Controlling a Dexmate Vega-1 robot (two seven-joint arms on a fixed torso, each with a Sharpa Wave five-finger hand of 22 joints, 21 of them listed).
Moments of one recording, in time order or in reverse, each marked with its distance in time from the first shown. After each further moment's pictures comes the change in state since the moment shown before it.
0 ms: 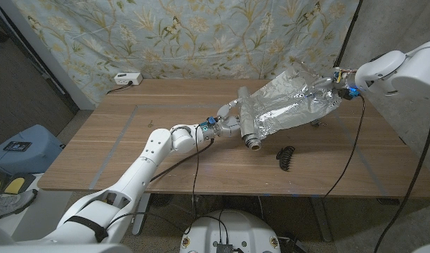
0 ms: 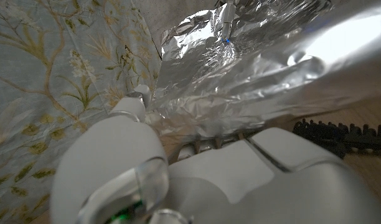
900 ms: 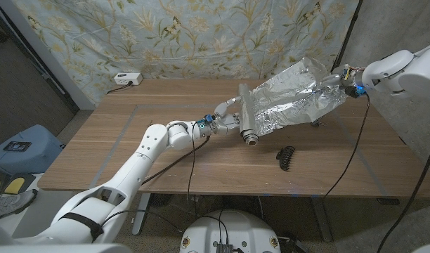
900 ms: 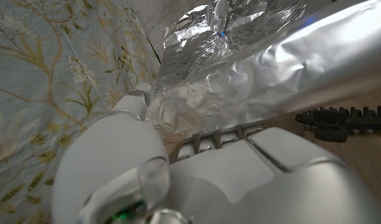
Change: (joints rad) left arm -0.024 0.047 0.008 -0.033 0.009 0.008 0.006; left_hand 0.035 0.008 0.015 -0.015 -0.002 0.063 0.016 0.026 -0.005 0.035 -0.017 0.016 -0.009 0.018 -0.012 0.010 -0.001 0.011 0.000 0.000 0.003; right arm -0.048 0.002 0.064 0.027 0.037 0.018 -0.081; right_hand 0.001 -0.002 0.002 -0.003 -0.001 0.000 0.000 -0.014 0.022 -0.011 0.000 0.011 -0.003 0.001 0.002 -0.014 0.016 -0.014 0.006 0.013 0.000
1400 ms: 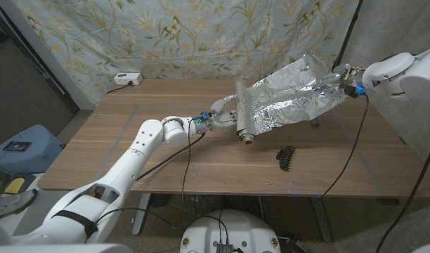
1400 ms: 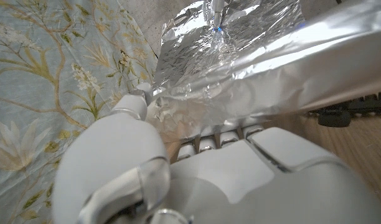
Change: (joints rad) left arm -0.009 0.046 -0.001 -0.042 0.041 0.000 0.010; left_hand 0.008 0.000 0.000 0.000 -0.005 0.005 0.002 0.000 0.000 0.007 0.004 0.000 0.000 0.002 -0.001 0.000 0.000 0.005 -0.005 0.000 0.000; right arm -0.067 0.015 0.065 0.007 0.021 0.032 -0.045; right_hand 0.000 0.000 0.000 0.000 0.002 0.002 0.001 -0.010 0.005 0.000 0.000 0.004 0.000 0.002 0.001 -0.008 0.008 -0.007 -0.003 0.006 0.000
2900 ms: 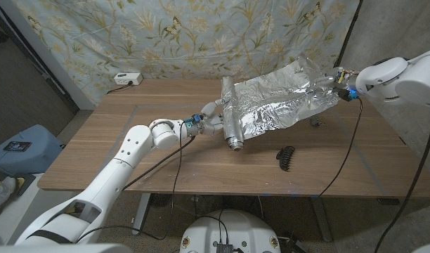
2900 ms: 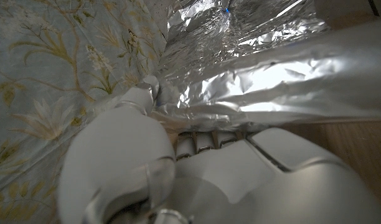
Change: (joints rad) left arm 0.127 0.099 -0.029 -0.197 -0.135 -0.122 0.186; left_hand 0.084 0.040 0.014 -0.003 -0.013 0.263 0.034 0.060 0.007 0.208 -0.076 0.078 0.003 0.136 -0.093 0.060 0.012 0.089 -0.054 0.035 -0.001; right arm 0.007 0.013 -0.040 -0.025 0.022 0.015 -0.013; right_hand -0.012 -0.004 0.000 0.020 -0.001 -0.006 -0.017 -0.039 0.017 -0.040 0.010 0.008 -0.006 -0.008 0.004 -0.030 0.017 -0.030 0.005 0.020 -0.002
